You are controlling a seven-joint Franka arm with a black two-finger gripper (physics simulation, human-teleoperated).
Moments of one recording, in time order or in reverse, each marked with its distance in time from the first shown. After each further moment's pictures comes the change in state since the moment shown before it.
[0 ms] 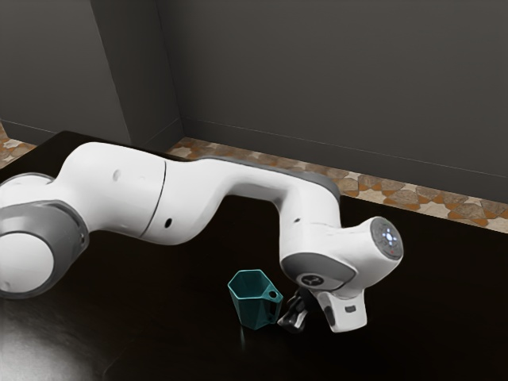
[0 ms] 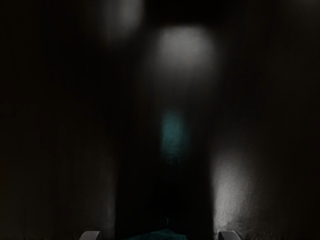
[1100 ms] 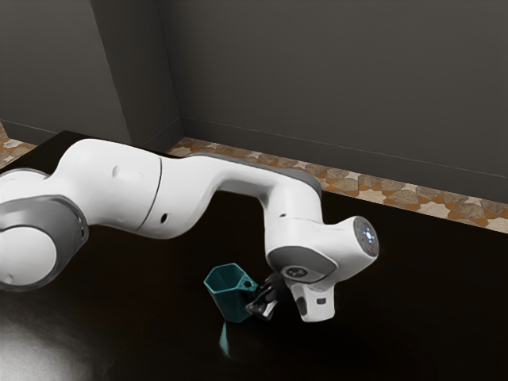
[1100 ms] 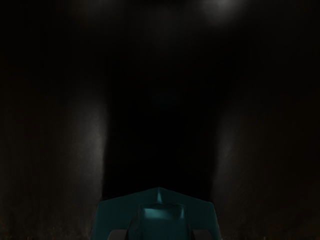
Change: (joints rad) arm 0.037 -0.010 0.047 -0.048 0.017 -0.099 0.048
